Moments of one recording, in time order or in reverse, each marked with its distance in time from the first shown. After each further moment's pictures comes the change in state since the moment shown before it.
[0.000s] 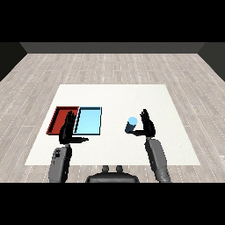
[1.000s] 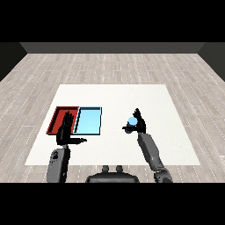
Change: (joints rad) left arm 0.027 0.006 0.013 -0.044 0.018 -0.007 0.020; right arm -0.211 0.024 0.006 0.392 -0.094 -0.046 -0.117
